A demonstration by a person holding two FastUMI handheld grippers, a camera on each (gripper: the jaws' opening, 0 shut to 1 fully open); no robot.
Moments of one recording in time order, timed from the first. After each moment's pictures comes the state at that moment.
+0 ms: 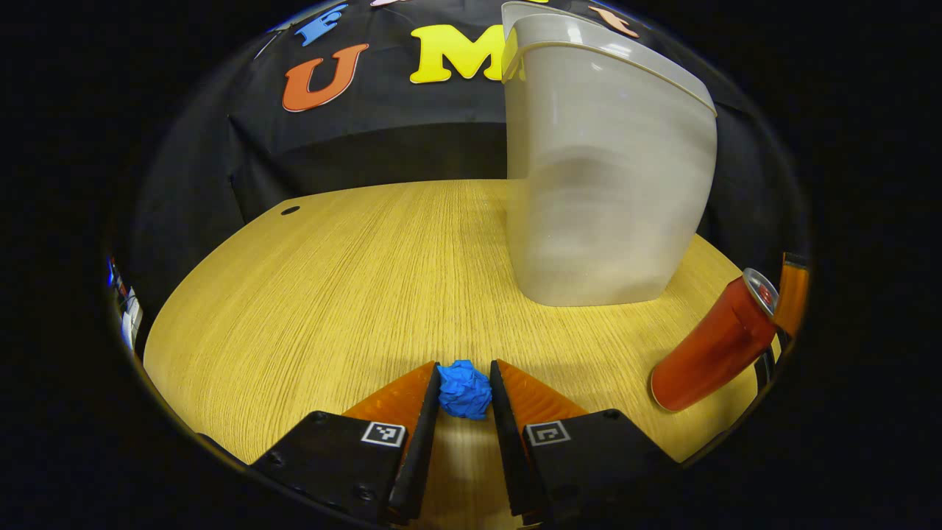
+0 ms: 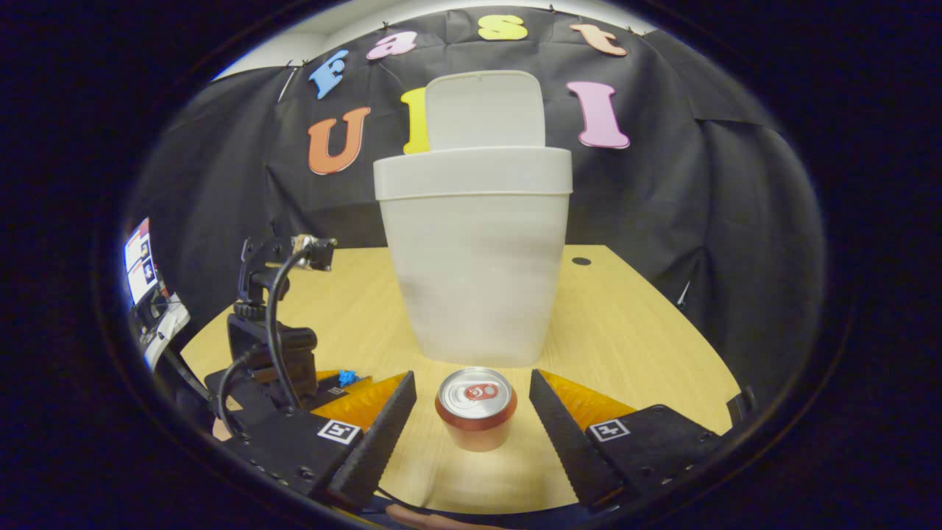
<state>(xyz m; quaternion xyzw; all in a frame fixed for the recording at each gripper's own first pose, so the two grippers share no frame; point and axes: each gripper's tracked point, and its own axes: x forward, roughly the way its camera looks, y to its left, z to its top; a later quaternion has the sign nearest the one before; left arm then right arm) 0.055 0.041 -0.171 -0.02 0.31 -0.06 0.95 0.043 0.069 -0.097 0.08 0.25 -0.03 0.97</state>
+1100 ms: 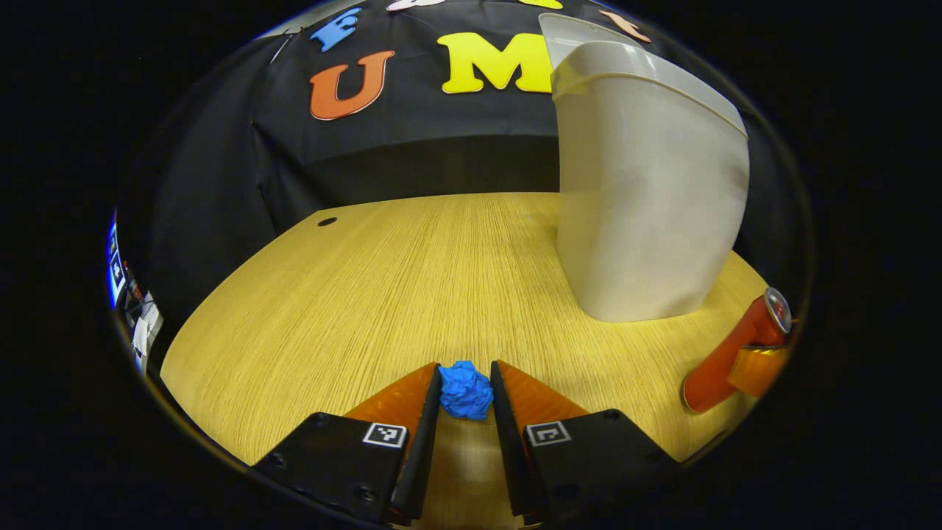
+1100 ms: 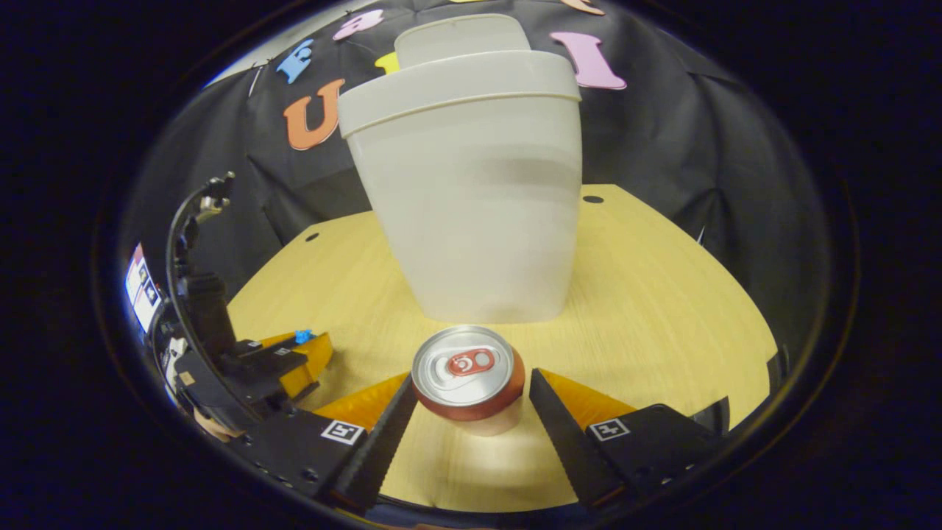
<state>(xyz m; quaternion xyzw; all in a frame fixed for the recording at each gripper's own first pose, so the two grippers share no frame) 0.065 0.103 -0.139 -0.01 0.27 -0.01 0.96 0.056 0.088 -0.150 0.14 0.33 -0.01 0.93</state>
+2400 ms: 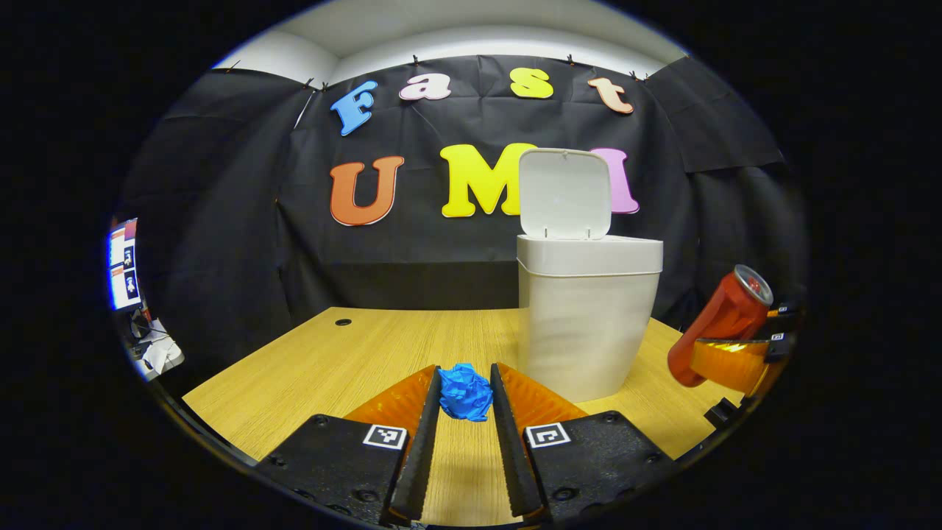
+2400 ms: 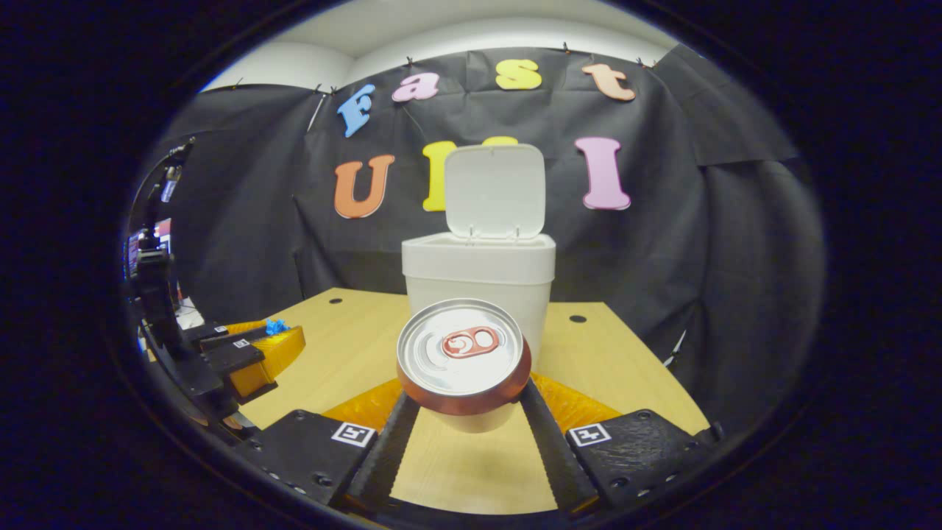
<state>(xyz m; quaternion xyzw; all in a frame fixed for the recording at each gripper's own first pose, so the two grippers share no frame) -0.002 0.085 0.024 -0.02 0.07 -0.03 1.00 -0.009 0.040 0.010 0.04 0.09 -0.01 1.00</state>
